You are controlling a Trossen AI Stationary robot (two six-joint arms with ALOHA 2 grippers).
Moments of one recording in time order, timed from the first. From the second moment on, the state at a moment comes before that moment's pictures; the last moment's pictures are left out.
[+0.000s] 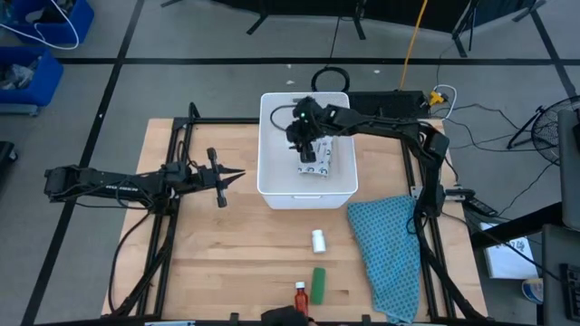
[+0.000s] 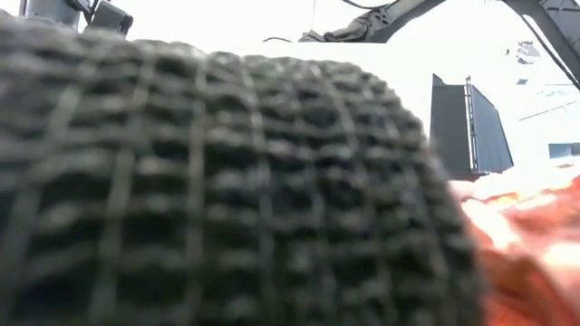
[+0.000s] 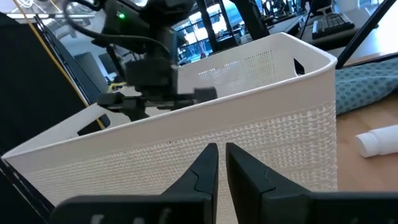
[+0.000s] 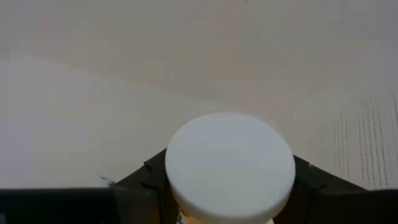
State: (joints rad) left arm 0.12 0.73 0.13 0.62 -0.11 0.33; right arm -0.45 1.95 1.55 -0.47 -0.17 -0.67
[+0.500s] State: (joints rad) left arm 0.12 0.73 0.13 0.62 -0.10 0.30; right arm -0.42 2.09 1.55 -0.51 -0.21 -0.74
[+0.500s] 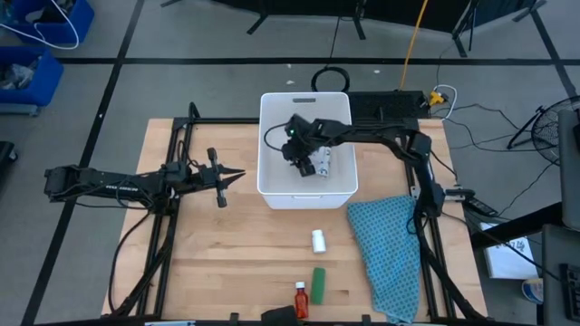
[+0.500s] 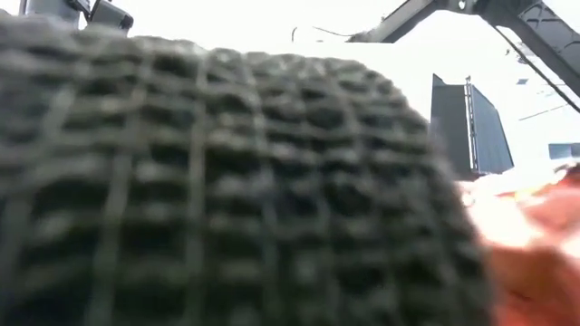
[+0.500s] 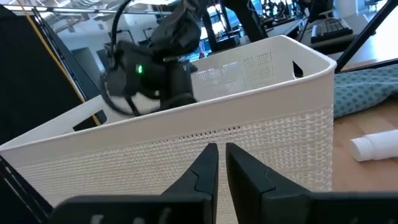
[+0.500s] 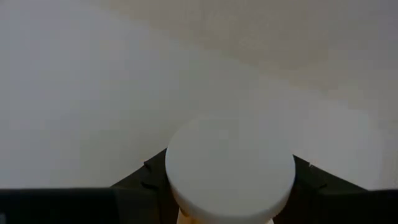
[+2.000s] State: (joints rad) left arm 0.12 0.73 0.13 0.60 -0.09 0.22; right arm -0.35 1.88 1.55 -0.51 -0.03 -0.64
